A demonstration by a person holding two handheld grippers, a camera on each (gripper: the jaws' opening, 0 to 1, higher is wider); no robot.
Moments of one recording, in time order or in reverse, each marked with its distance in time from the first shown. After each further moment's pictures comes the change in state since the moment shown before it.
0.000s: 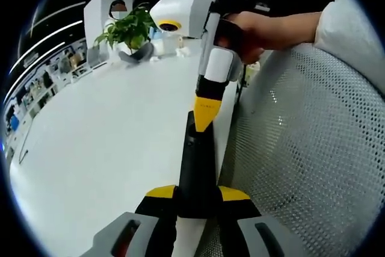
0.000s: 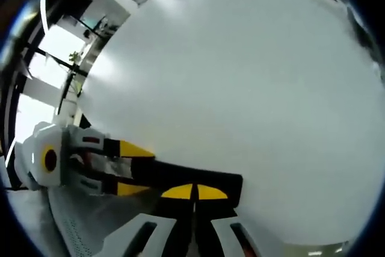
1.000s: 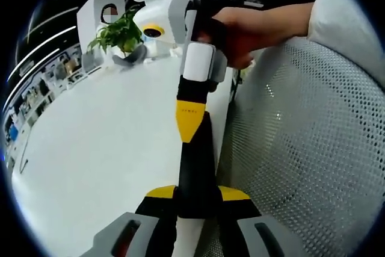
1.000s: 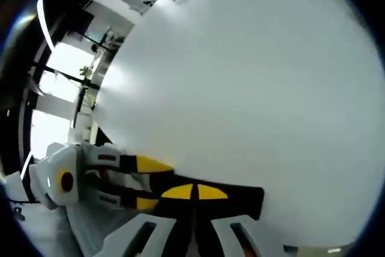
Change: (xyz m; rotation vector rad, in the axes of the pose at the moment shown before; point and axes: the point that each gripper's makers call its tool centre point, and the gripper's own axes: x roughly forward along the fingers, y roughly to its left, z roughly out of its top) left arm 0.003 -0.005 0.003 0.050 0.011 -0.012; right arm 0.005 0.017 0.009 0.082 -0.028 0.140
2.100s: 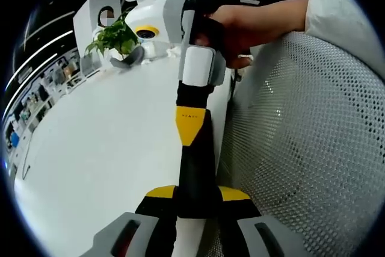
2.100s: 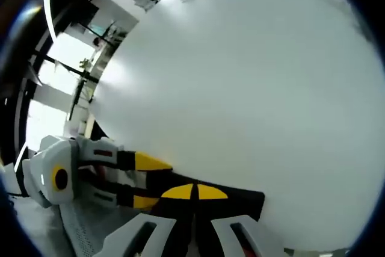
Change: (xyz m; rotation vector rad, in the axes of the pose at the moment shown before) left arm 0.002 0.001 -0.001 0.034 0.008 0.011; right arm -0.001 -0.004 -0.001 -0.034 0.003 -0.047
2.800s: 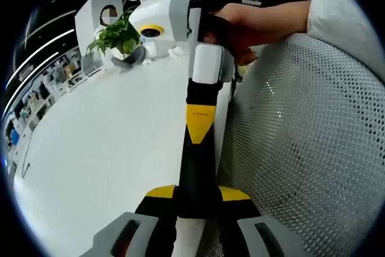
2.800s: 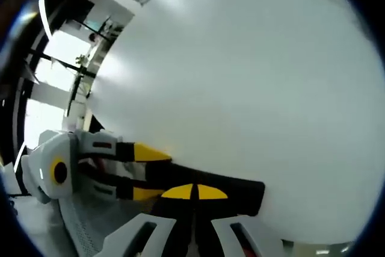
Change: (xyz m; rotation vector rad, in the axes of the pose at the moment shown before) left arm -0.001 -0.001 0.000 -0.010 -0.004 0.002; right arm 0.001 0.006 -0.011 -0.026 0.051 -0.017
